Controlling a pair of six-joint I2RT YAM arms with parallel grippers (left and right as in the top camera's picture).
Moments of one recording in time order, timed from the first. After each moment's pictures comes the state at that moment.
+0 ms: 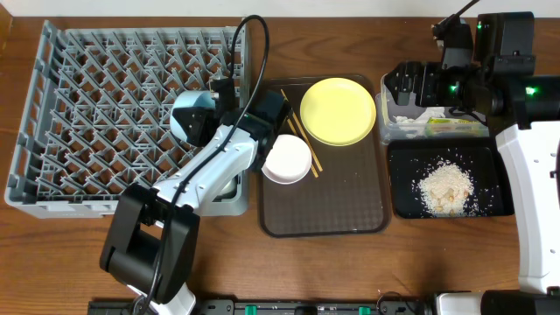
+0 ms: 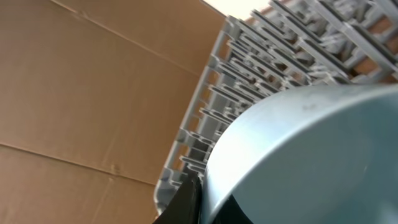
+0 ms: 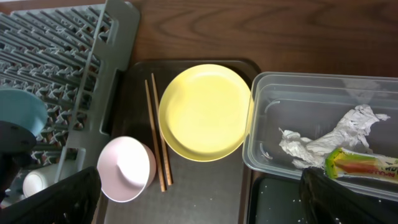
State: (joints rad) left arm -0.49 1.80 1.25 -0.91 -1.40 -0.46; right arm 0.06 1.54 1.66 -1.01 -0.34 0.12
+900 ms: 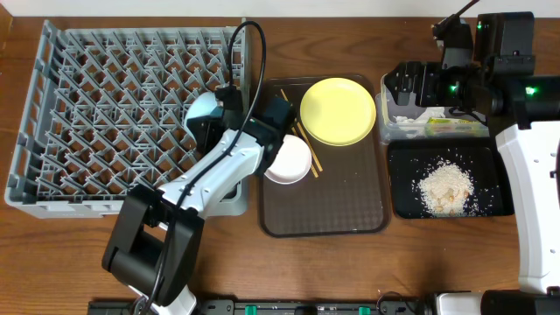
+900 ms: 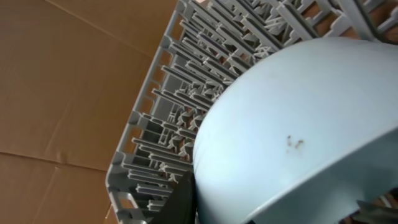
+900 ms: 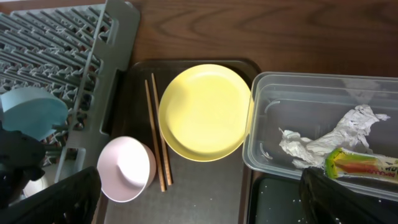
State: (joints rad) left arm -0.53 1.80 1.23 -0.91 -1.19 -0.56; right arm 0.06 1.54 1.66 -1.01 -0.34 0.12
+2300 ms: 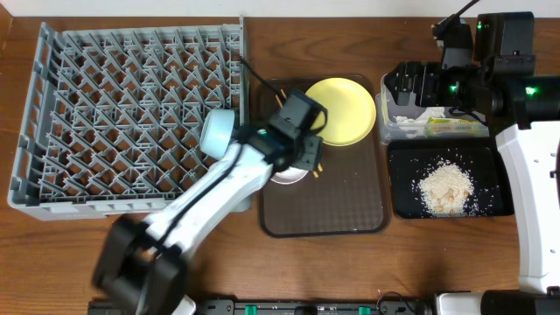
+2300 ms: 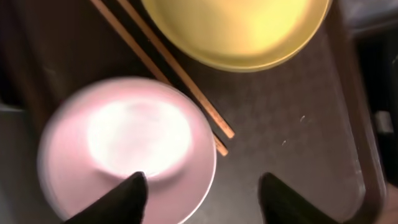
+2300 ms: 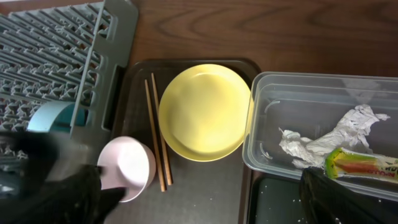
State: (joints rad) left arm -0.65 1.72 1.28 -0.69 0.02 -0.42; right arm 0.06 1.54 1.66 -1.01 -0.34 0.12
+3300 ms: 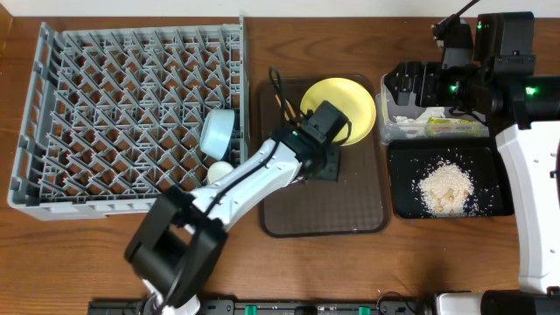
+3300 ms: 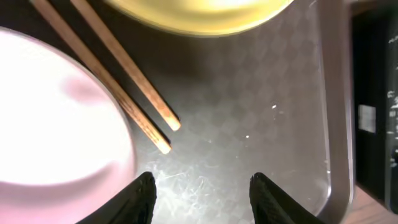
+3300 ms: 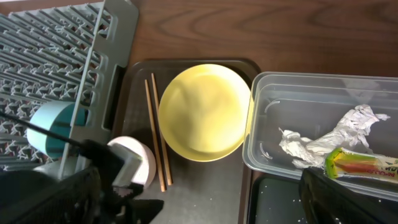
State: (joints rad) left arm -0.73 1.85 1.33 -0.67 0.11 -0.56; right arm 0.06 1.54 1.66 -1.01 -0.34 0.12
